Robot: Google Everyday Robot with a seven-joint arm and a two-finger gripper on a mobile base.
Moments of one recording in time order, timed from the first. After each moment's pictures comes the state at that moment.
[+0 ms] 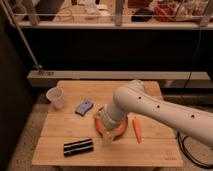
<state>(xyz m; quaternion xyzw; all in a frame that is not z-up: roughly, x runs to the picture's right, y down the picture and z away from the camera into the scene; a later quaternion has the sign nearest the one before) -0.019 0.185 0.633 -0.32 -0.27 -0.07 0.91</state>
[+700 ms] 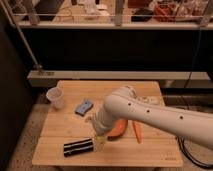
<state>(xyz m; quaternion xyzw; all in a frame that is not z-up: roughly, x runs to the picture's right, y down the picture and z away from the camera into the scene) -0.055 0.202 0.637 -0.32 -0.28 -0.07 0.91</state>
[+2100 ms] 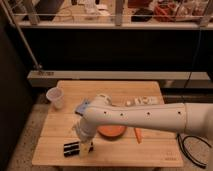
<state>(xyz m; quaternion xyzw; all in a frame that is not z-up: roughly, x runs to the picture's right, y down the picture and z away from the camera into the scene) -0.130 0.250 0.682 -0.34 -0.28 -0.09 0.89</state>
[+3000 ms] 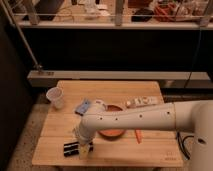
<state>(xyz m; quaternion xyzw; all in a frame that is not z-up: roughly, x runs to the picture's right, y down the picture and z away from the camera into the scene) -0.137 0.277 0.719 -0.33 -0.26 -0.10 0.90</state>
